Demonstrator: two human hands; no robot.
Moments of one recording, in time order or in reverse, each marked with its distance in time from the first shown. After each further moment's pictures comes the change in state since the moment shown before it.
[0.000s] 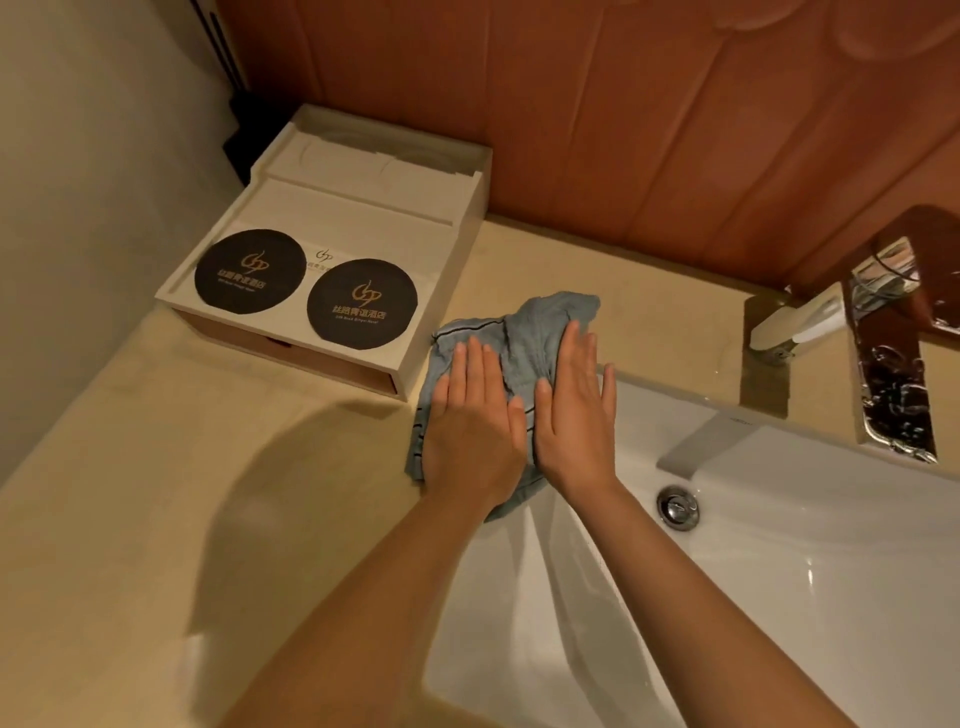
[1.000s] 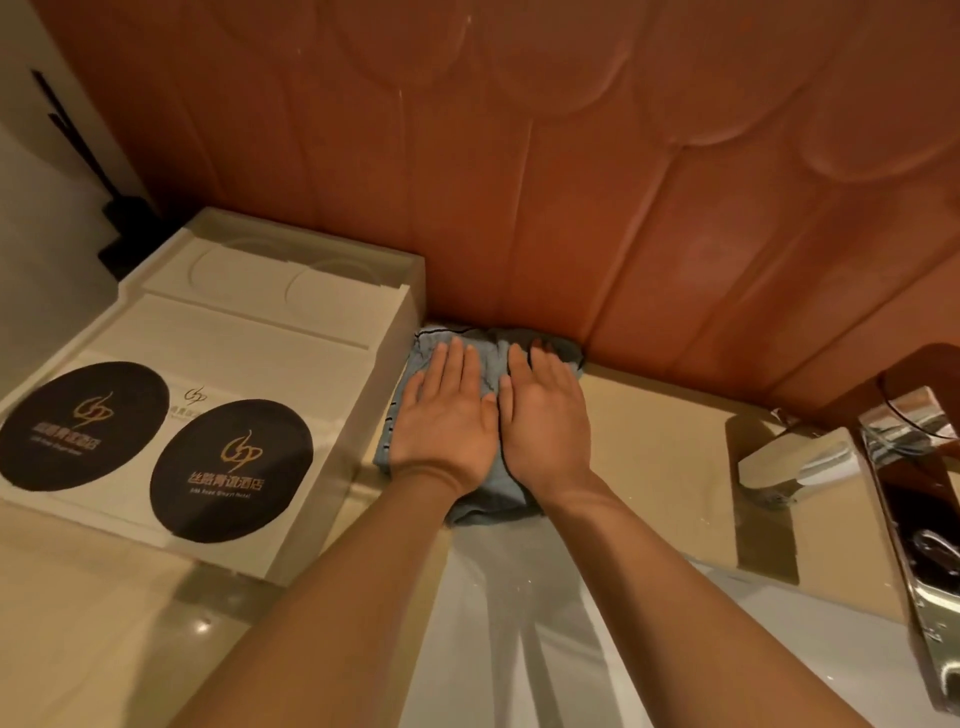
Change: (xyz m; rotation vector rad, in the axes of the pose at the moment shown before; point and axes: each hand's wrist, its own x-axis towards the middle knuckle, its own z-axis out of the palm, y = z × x) left_hand 0.161 0.019 0.013 -0.010 -0.073 0.021; right_hand 0.153 0.027 -0.003 -0.294 0.119 -0.081
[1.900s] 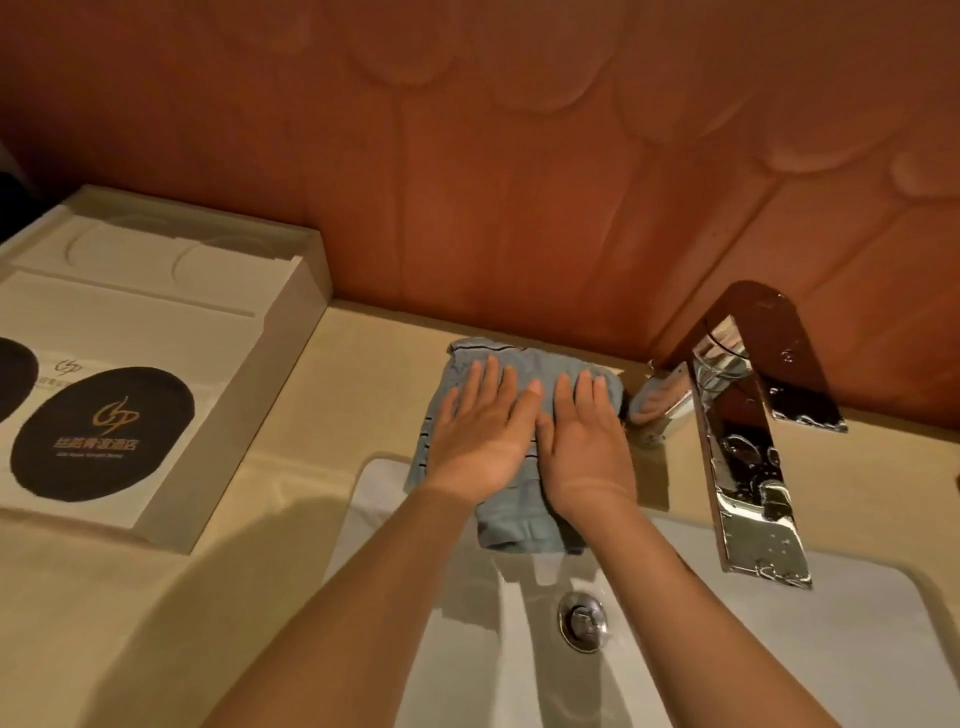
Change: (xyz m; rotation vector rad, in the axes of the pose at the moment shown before) left_hand -0.036 0.109 0.012 -0.386 -0.362 0.066; right_hand -0.074 0.103 -0.049 -0.129 -0.250 0.214
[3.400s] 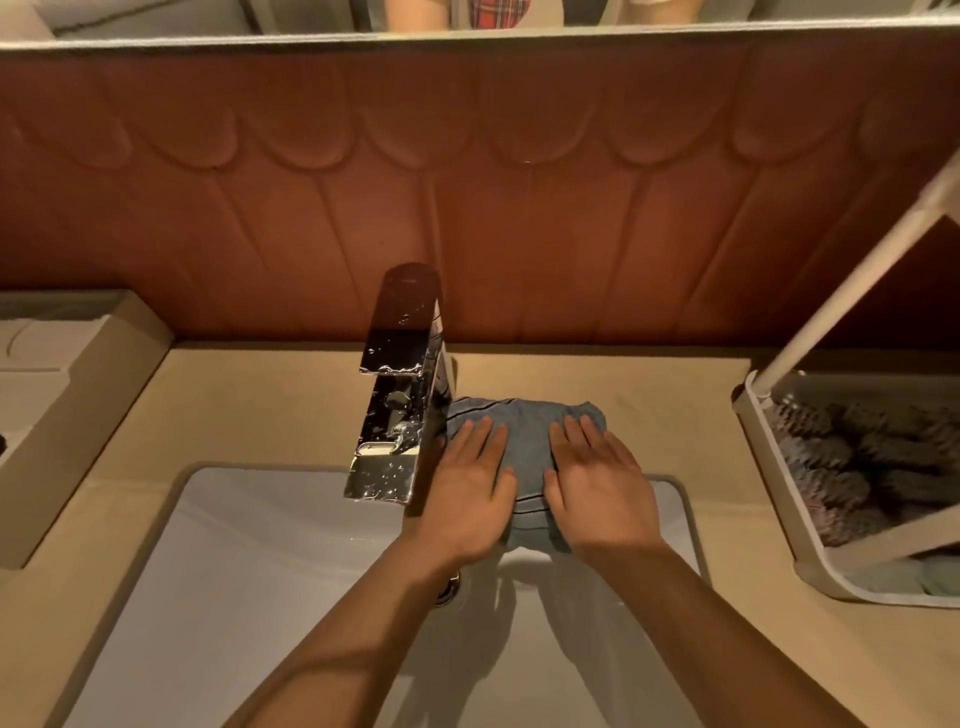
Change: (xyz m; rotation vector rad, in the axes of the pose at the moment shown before) left_hand -0.052 0.146 0.130 0.282 -0.007 0.183; right_hand -0.095 0.204 -0.044 -0.099 0.097 -0.010
